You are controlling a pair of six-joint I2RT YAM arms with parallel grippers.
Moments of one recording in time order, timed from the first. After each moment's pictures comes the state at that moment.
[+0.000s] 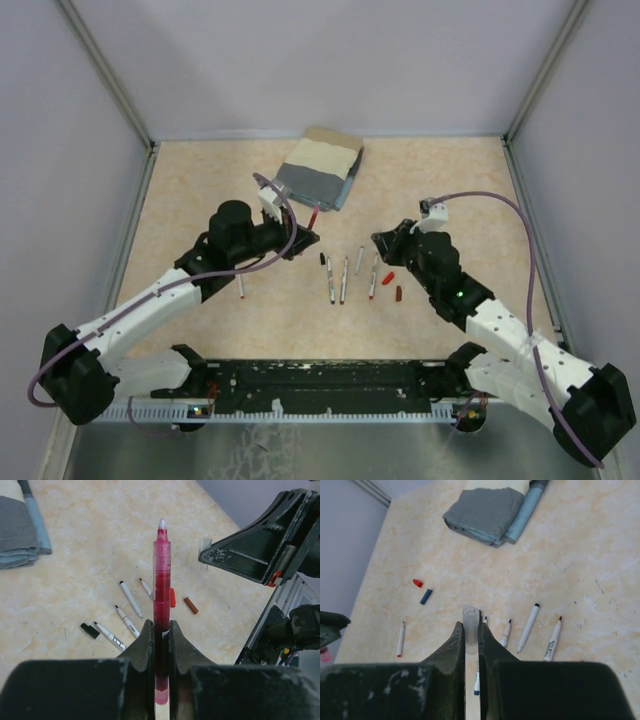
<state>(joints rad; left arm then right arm) -0.68 1.13 0.83 0.06 0.28 -0.34 0.62 0.88 0.55 0.04 0.19 0.63</state>
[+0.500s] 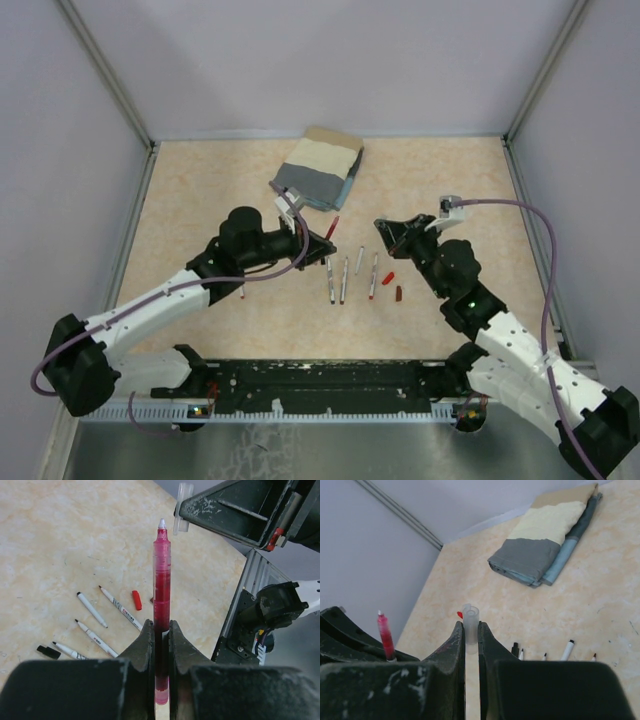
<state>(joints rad) -0.77 1.16 0.81 0.19 0.38 -0.34 0.62 0.73 0.52 0.19 0.19 0.66</state>
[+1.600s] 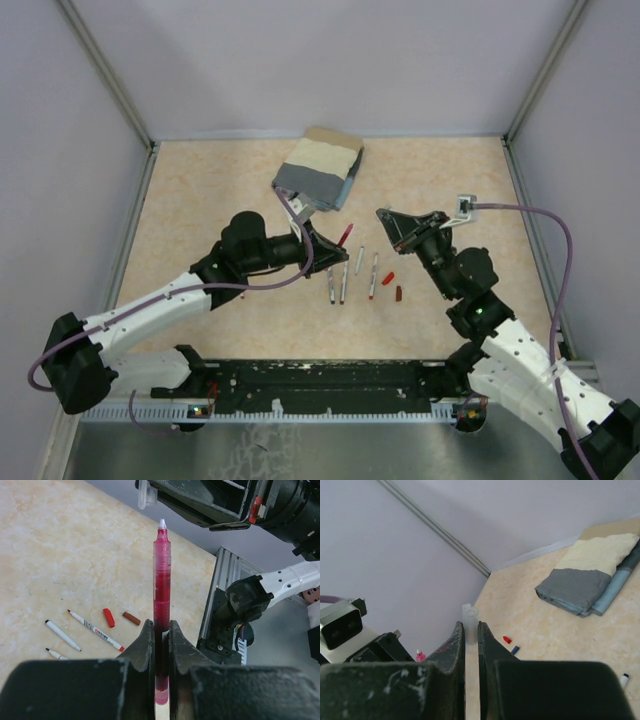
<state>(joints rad) -0.85 1.17 0.82 0.27 0.43 -0.33 0.62 0.65 0.52 0.33 0.14 0.76</state>
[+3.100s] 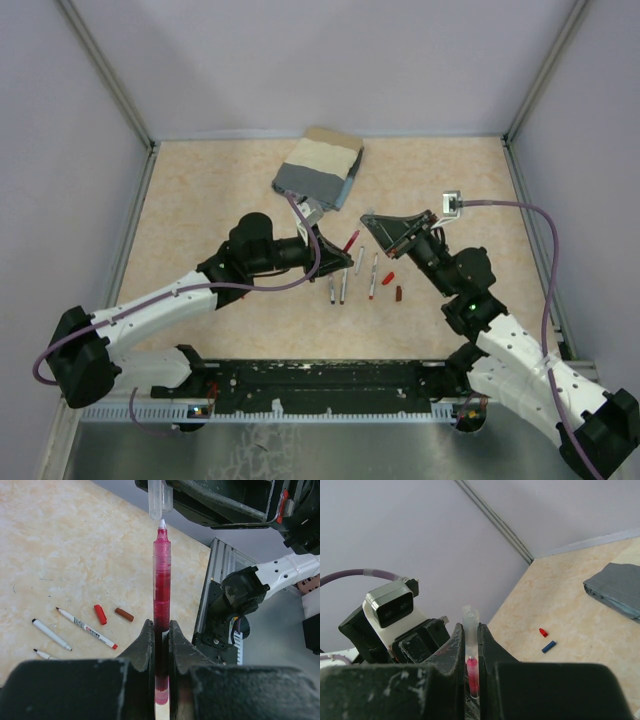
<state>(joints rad) -0.88 1.21 0.82 0.29 0.47 -0.32 0.62 0.70 0.50 0.50 -0.08 0.81</state>
